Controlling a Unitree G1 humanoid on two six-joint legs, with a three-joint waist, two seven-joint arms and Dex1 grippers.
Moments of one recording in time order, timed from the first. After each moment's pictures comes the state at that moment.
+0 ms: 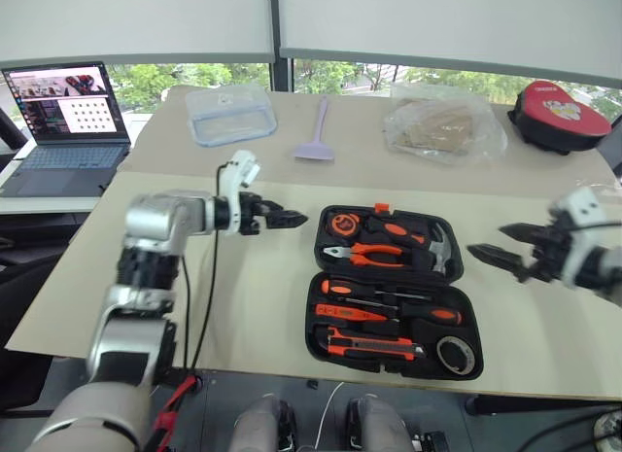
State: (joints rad) left arm -0.97 0.36 -0.03 0.48 -0.36 1.05 -0.93; right arm -0.38 -0.86 -0.23 0.03 0.42 0.82 0.83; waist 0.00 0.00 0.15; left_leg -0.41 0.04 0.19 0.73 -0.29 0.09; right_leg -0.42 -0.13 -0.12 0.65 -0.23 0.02
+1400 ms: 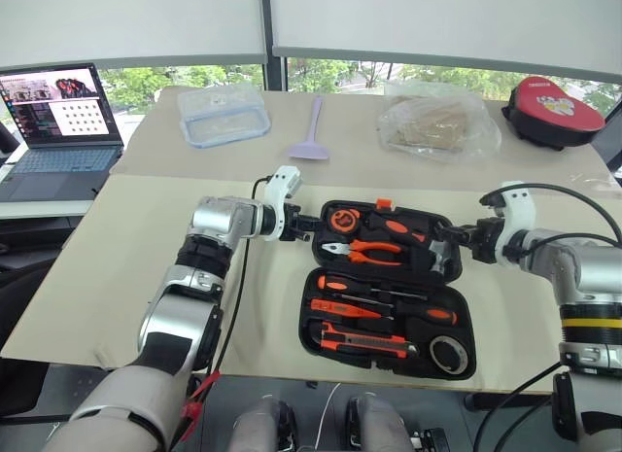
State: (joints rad) left arm -1.03 0.24 -0.08 0.68 -0.24 0.89 -0.85; right arm -0.58 -0.72 -0.16 0.21 0.38 0.96 0.63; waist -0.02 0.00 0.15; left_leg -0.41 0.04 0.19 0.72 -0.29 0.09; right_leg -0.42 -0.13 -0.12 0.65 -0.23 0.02
